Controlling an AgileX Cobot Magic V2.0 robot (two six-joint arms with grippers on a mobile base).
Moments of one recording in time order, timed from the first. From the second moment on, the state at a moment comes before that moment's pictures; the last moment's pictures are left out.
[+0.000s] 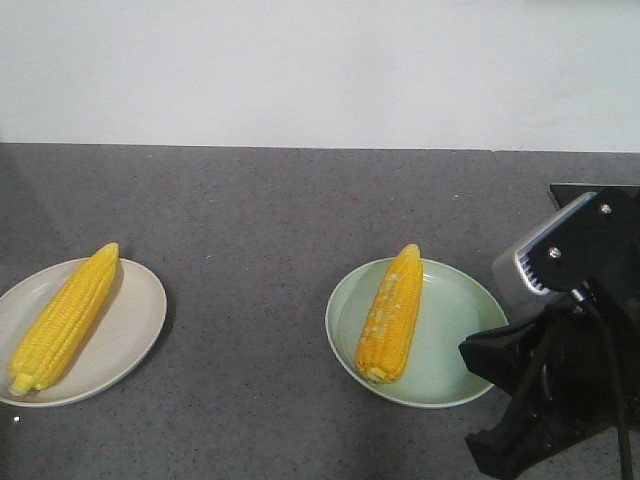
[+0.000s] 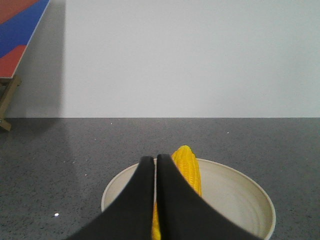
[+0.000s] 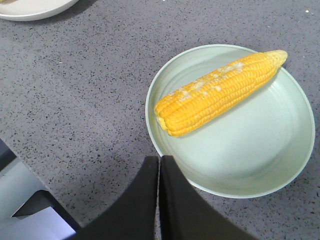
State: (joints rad) left arm 0.01 -0.01 0.02 0.02 0.03 -0.05; right arm 0.73 0.92 -0.86 -0.06 0.81 0.07
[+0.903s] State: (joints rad) left arm 0.01 -0.01 0.02 0.02 0.03 -0.05; right arm 0.73 0.92 -0.86 -0.06 0.81 0.07
